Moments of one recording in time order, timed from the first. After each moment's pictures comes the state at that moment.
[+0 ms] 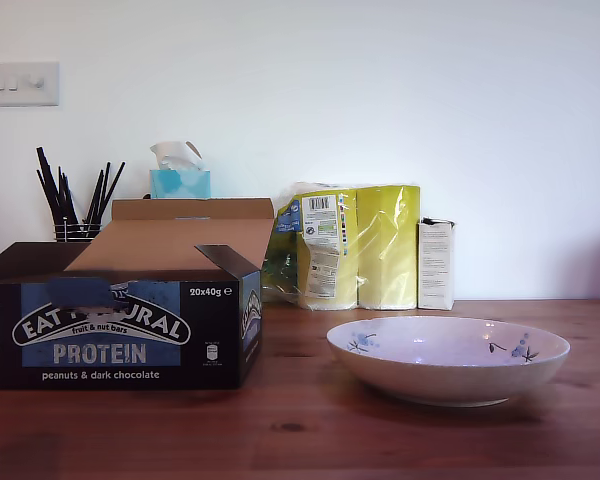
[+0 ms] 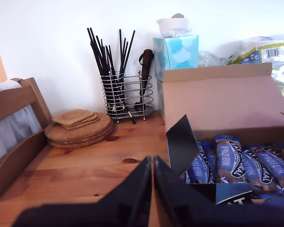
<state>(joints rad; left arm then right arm) 0.00 0.00 0.02 -0.01 0.02 0.00 -0.01 0.01 0.02 -0.06 -0.01 0.00</state>
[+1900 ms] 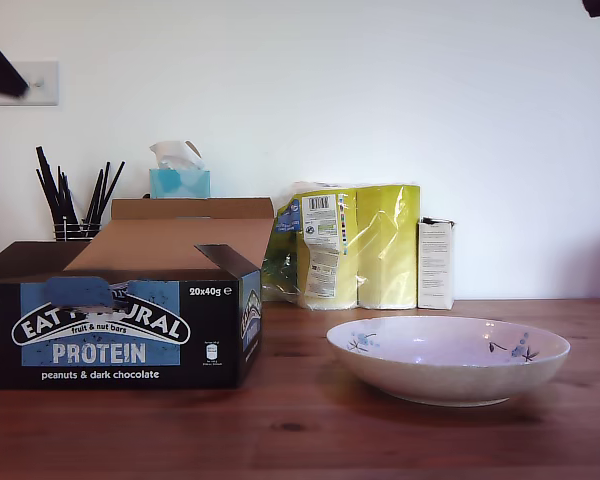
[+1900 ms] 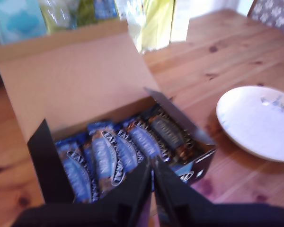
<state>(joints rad) -0.11 0.91 0.74 -0.34 0.44 0.16 0.34 0.45 0.58 -0.50 -0.49 0.12</state>
